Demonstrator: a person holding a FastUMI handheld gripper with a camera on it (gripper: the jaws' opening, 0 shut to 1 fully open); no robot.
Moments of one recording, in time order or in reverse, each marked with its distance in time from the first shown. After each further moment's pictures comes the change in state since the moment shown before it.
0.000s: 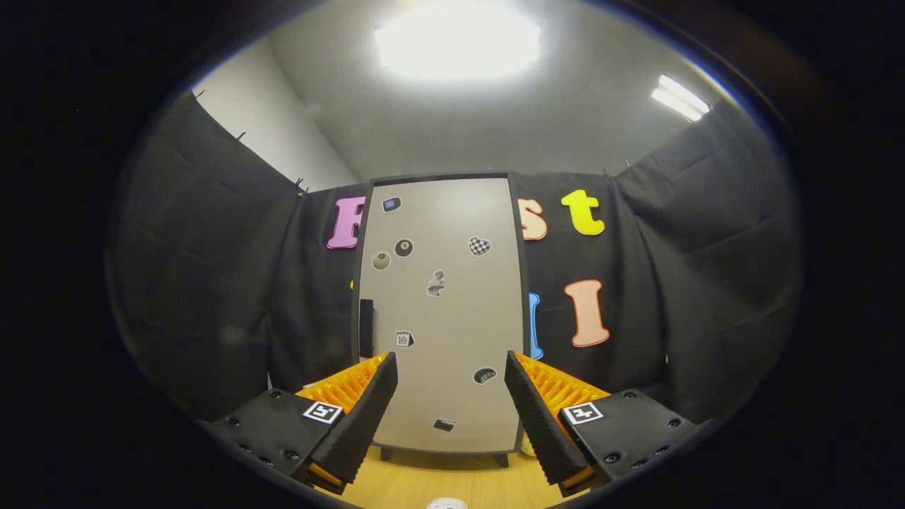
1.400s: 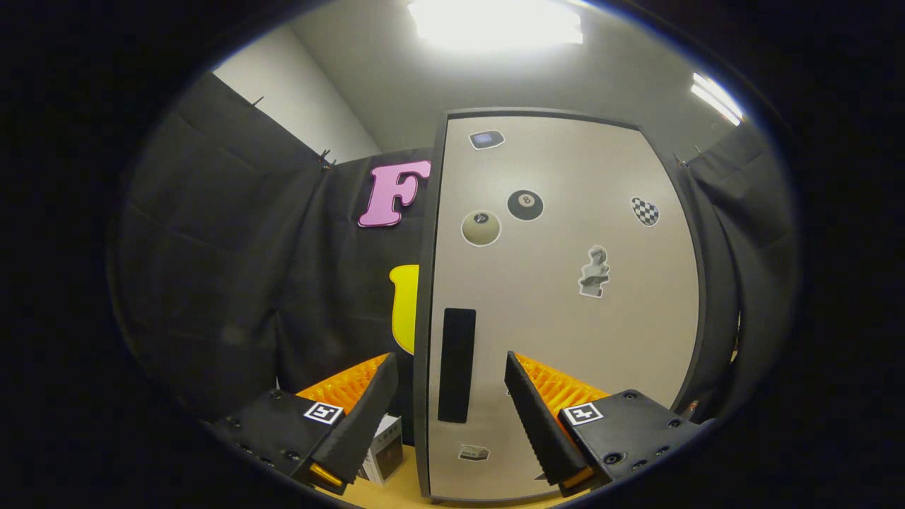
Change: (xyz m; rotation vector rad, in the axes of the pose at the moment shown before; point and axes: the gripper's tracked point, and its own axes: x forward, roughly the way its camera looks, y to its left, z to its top) arm 0.237 0.158 -0.057 -0.034 0.086 0.080
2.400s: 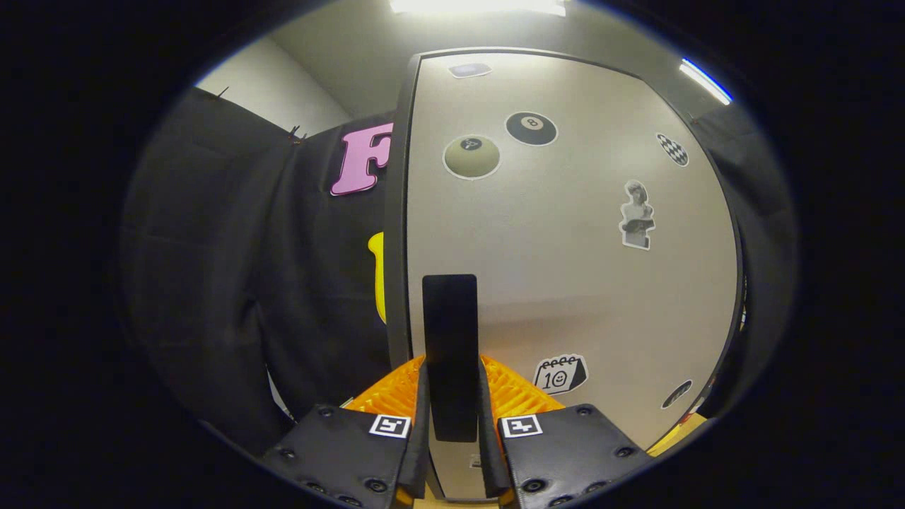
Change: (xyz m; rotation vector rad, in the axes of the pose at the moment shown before) arm 0.058 -0.002 -0.030 0.063 0.130 -0.035
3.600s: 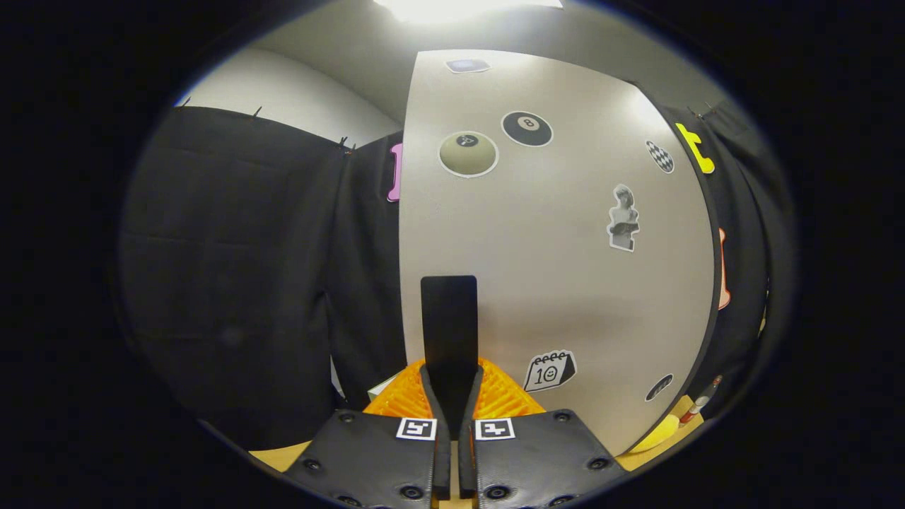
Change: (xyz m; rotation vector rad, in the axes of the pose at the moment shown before) arm -0.082 -0.004 0.005 0.031 0.040 0.264
